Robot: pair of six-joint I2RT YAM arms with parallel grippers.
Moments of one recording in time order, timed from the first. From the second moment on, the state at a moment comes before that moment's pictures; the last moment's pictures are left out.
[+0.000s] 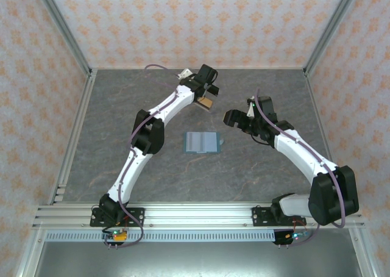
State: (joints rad) left arm -0.51 2.57 2.41 -0.75 -0.43 -1.24; right arm 0.32 1.30 0.88 -0.36 -0.24 0.59
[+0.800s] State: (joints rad) left arm -0.47 1.74 1.44 -0.69 -0.36 -0.86; right arm 0.38 1.75 1.18 -0.37 -0.12 0.74
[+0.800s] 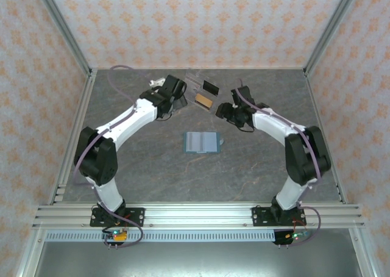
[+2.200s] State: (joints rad) left arm -0.46 1.59 1.13 -0.64 -0.25 -0.86; right arm 0.39 2.05 1.52 -0.44 0.04 0.68
